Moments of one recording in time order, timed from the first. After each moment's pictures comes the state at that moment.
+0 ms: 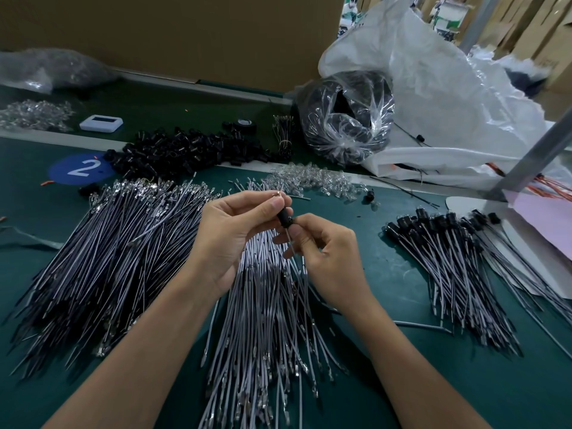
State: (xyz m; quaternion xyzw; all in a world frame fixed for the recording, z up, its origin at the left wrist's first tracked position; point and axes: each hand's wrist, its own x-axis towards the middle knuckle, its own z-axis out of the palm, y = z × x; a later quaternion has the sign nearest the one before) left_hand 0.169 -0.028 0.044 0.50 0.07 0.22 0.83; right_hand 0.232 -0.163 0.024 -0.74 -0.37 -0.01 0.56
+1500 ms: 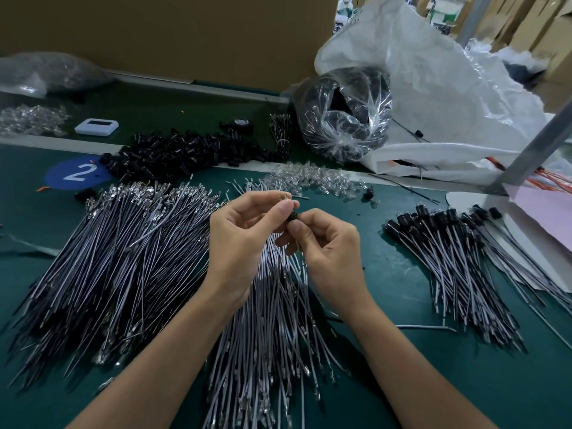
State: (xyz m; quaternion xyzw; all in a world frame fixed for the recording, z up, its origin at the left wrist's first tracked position) left_hand 0.169 -0.050 0.037 0.55 0.06 0.31 0.78; right_hand 0.230 -0.158 0.020 -0.67 -0.34 0.00 0.66
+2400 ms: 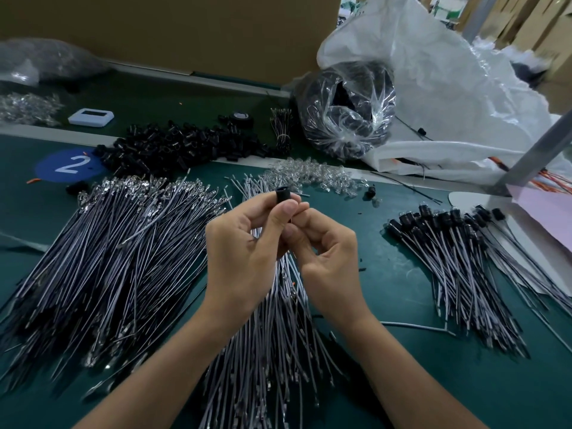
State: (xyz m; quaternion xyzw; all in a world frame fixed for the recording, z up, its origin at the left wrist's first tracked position) left_hand 0.160 -0.062 0.040 0.64 0.05 0.37 0.67; right_hand 0.219 -0.153 0.023 -0.61 -0.37 0.01 0.70
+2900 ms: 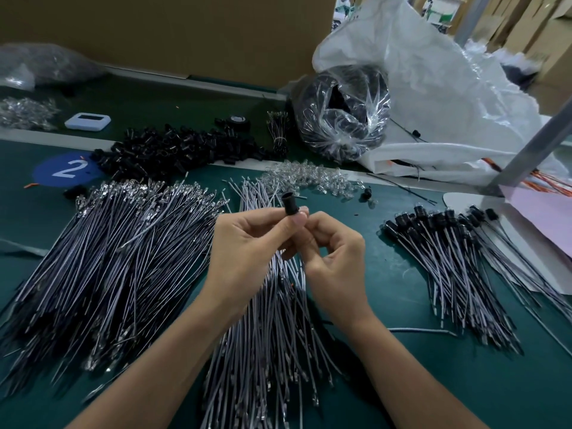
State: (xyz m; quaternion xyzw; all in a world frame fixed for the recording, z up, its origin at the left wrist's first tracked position) left_hand 0.164 -0.057 0.042 0.58 0.04 0.27 0.77; right_hand 0.221 -0.160 0.023 -0.66 -0.34 -0.03 0.67
